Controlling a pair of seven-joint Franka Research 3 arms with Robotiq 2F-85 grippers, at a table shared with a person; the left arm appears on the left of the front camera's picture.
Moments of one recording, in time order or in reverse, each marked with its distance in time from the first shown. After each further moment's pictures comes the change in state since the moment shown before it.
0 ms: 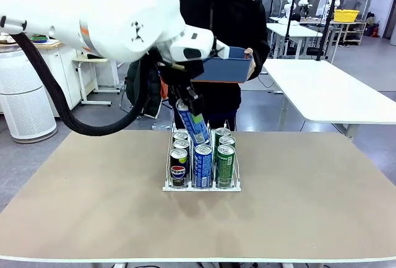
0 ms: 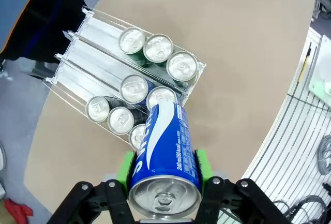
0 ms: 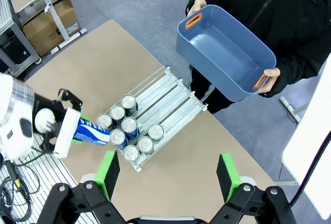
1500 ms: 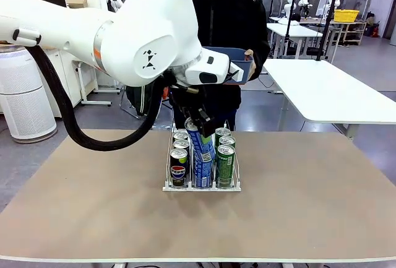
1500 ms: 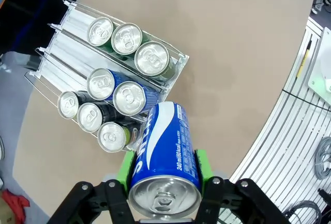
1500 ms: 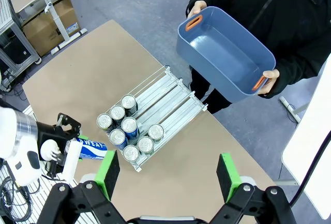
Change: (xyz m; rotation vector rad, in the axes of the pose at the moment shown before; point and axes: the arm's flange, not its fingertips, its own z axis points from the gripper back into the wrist) left arm 0.001 -0.049 -0.027 0.013 0.044 0.033; right arm 0.000 0.000 0.000 0.000 0.000 0.000
